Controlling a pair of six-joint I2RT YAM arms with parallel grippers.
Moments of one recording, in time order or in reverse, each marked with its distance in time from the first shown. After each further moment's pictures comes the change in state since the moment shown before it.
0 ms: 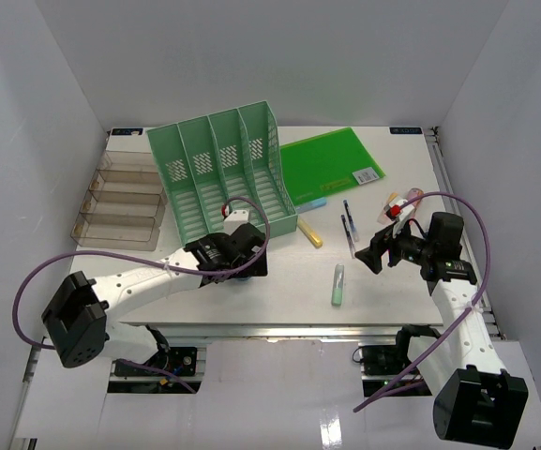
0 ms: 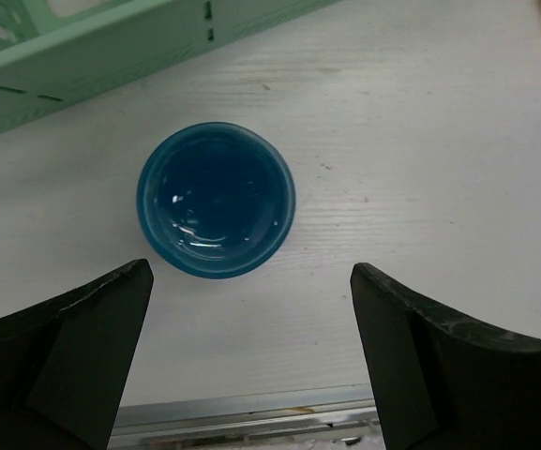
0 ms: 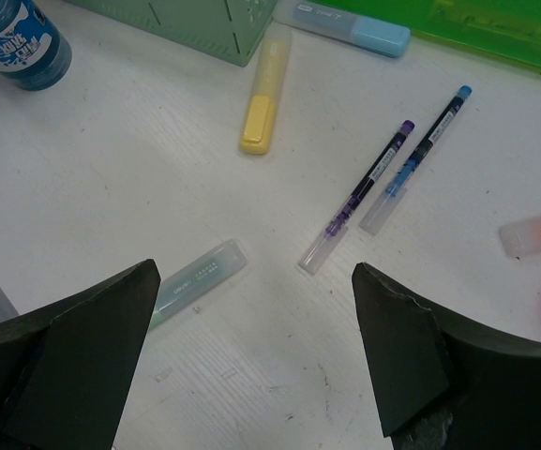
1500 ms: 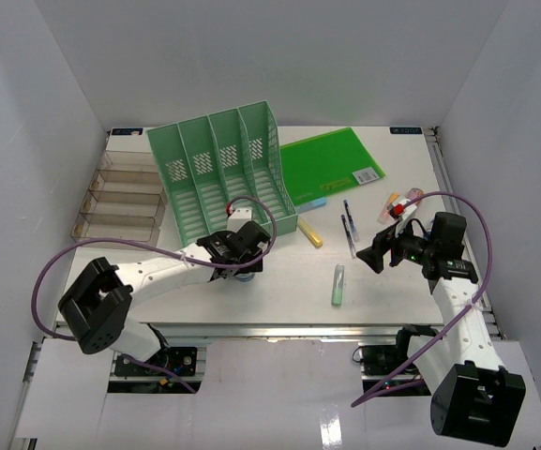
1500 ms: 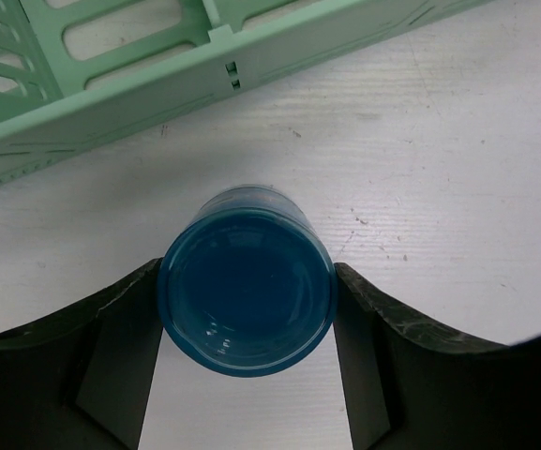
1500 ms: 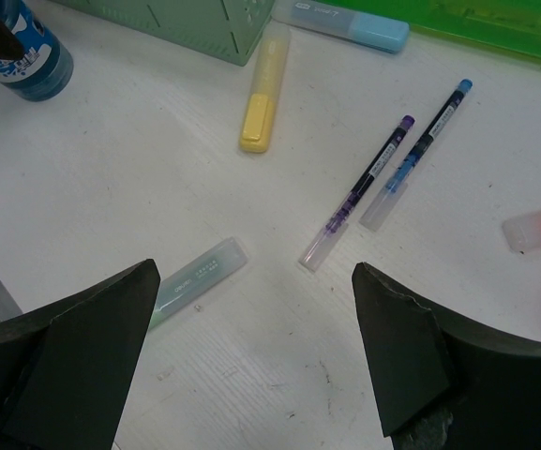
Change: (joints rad) left arm 0.031 0.133 -0.009 0.091 -0.076 0.052; right arm -0.033 0.016 0.000 -0.003 -0.031 0.000
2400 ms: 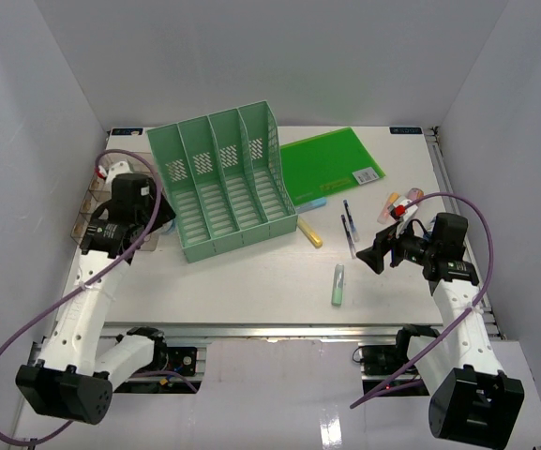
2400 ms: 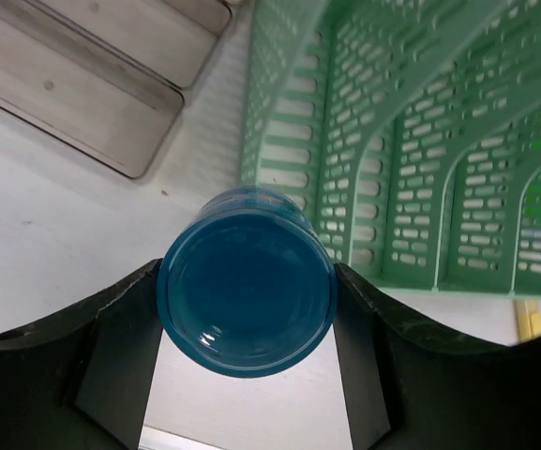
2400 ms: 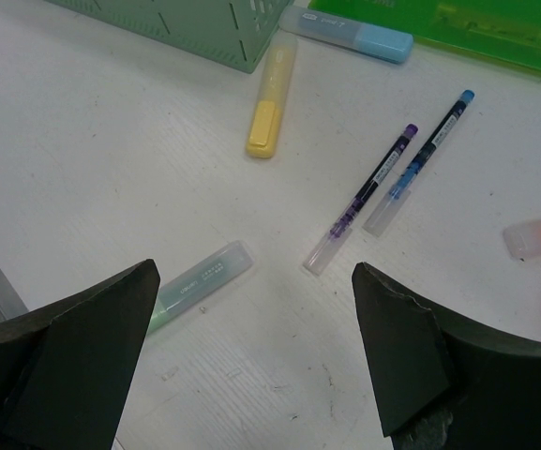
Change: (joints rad) left arm 0.641 -0.454 0.188 -0.310 0.139 0.162; right arm -0.005 -0.019 0.001 -0.007 -0.024 -0.003
